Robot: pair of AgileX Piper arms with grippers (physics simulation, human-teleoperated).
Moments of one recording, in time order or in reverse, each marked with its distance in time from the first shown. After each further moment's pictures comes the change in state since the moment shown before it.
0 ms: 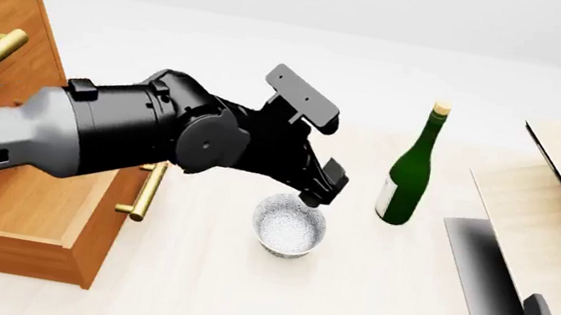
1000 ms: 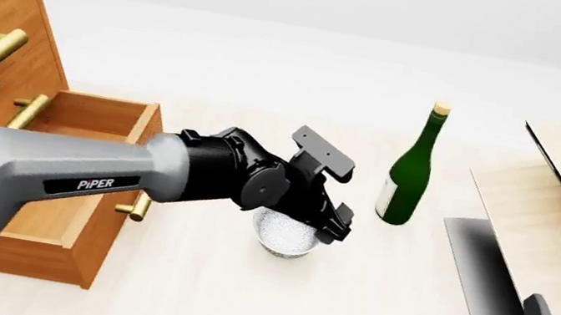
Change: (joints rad) left arm -0.009 0.267 -0.052 -0.058 -0.075; right arm 0.000 0.000 0.000 0.000 0.000
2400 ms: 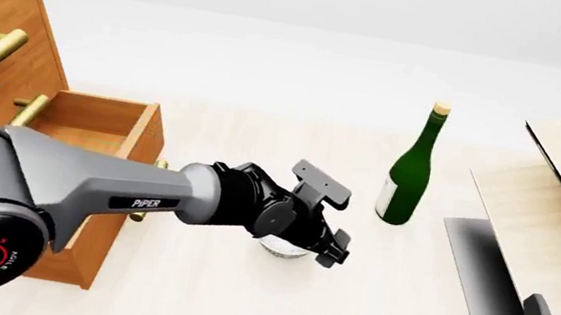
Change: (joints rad) left arm -0.008 0.142 0.007 -0.075 -0.092; right arm 0.000 0.000 0.000 0.000 0.000
